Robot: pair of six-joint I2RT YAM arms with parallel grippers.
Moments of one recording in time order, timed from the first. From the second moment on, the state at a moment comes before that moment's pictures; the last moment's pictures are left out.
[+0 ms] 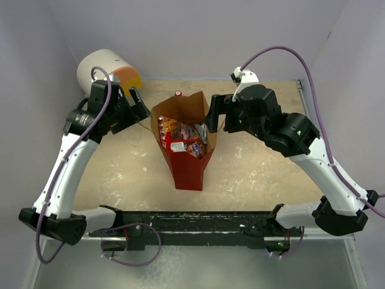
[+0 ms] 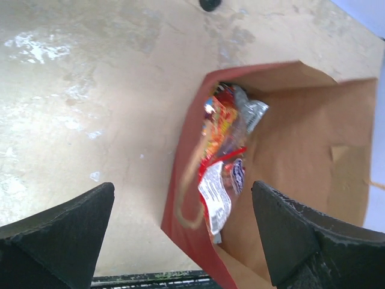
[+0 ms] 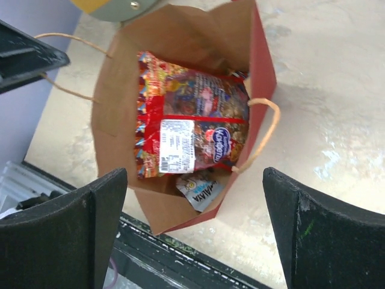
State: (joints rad) left arm -0.32 1.21 1.52 -1.00 -0.06 -0.69; right arm 0.85 1.30 1.80 -0.97 0.28 0.47
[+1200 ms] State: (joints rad) left arm -0.14 1.46 1.94 -1.08 -0.01 -0.50; right arm 0.73 1.51 1.76 -0.79 -0.11 0.51
